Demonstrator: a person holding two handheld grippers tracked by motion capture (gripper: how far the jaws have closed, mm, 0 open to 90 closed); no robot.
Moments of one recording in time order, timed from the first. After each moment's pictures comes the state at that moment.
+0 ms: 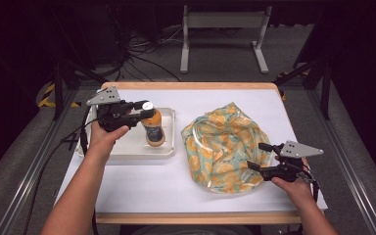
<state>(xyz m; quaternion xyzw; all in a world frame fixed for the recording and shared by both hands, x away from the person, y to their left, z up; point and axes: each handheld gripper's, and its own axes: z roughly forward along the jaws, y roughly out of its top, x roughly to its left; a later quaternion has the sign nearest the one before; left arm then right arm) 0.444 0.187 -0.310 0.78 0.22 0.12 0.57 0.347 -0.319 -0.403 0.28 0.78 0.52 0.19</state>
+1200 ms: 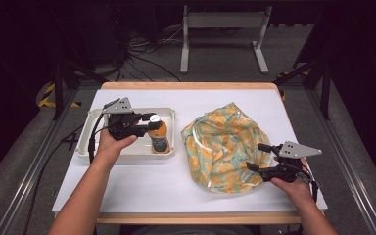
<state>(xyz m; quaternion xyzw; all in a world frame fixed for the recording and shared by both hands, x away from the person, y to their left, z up) 0.446 0.171 -0.345 0.81 0.22 0.10 0.53 0.348 -0.317 -0.405 0.28 0.79 0.52 0.19</state>
